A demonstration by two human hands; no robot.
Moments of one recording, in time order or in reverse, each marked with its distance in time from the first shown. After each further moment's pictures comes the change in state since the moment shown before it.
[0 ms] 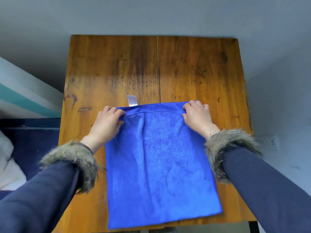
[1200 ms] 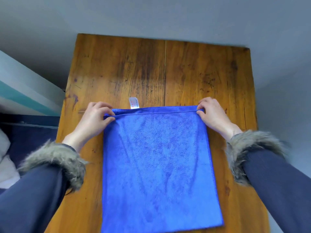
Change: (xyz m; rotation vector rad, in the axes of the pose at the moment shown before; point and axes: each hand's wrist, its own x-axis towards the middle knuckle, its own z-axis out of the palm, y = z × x) left_hand 0.016 -0.044 -0.006 -0.297 0.065 -0.151; right_hand 0.038 0.046 -0.011 0.290 0.038 -0.040
